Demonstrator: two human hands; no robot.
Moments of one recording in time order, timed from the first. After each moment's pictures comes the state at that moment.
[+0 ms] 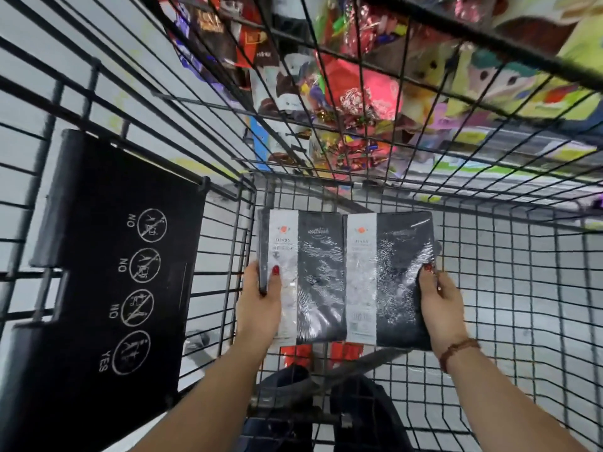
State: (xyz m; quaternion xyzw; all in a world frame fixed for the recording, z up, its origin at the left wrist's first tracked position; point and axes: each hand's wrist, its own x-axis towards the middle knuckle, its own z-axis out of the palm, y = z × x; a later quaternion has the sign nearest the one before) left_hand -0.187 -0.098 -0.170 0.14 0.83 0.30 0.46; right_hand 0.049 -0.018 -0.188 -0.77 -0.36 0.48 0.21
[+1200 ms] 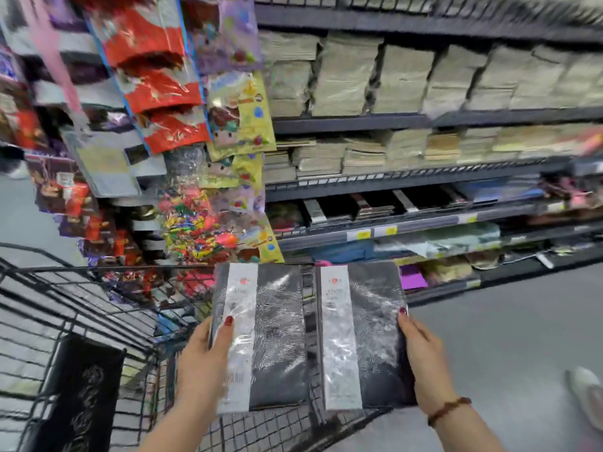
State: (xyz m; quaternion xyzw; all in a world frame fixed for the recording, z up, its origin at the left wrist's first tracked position) left_hand -0.030 -0.131 0.168 0.33 0.67 0.49 0.45; right_hand 0.250 -0.131 0.155 -0.69 -0.24 0.43 0.53
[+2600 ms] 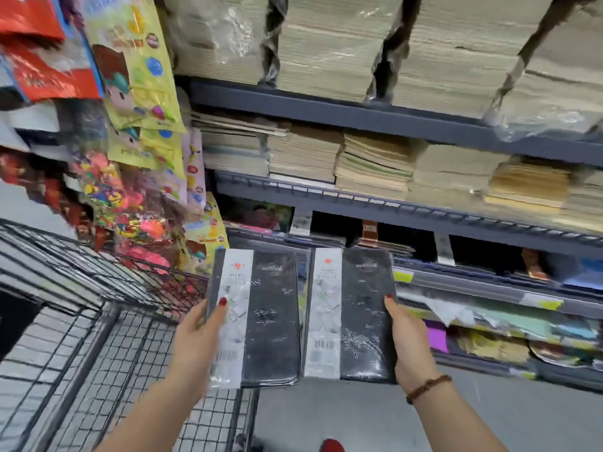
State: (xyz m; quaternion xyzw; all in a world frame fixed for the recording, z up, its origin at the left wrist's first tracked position) left_hand 0.181 0.053 0.116 0.10 0.70 0.55 0.44; right_hand 0.434 0.160 0.118 -0.66 -0.29 0.59 0.37
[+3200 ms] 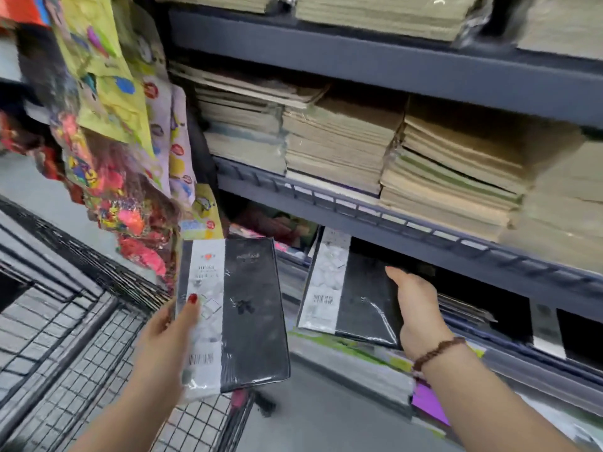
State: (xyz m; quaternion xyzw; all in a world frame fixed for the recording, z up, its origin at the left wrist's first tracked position) left_hand 0.165 0.133 0.053 -0.03 0.72 0.62 0.32; right_hand 0.371 0.348 0.047 -0.60 -0.37 0.62 0.34
